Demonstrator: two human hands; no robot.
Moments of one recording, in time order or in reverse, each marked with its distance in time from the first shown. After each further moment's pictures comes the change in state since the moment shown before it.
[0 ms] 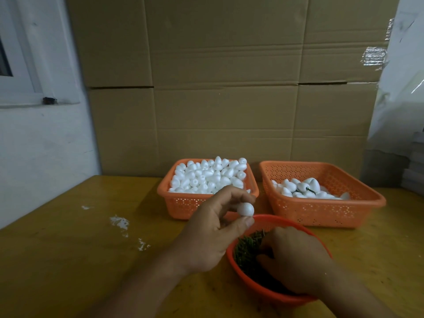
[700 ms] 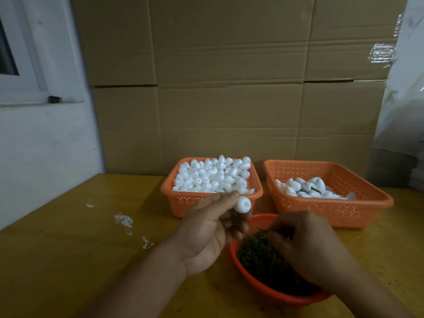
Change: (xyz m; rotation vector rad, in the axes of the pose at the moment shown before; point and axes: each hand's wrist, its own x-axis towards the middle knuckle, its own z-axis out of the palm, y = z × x) left_hand 0.002 0.008 -0.003 -0.701 0.094 -0.420; right_hand -0.011 0.005 -0.012 0.420 0.373 0.029
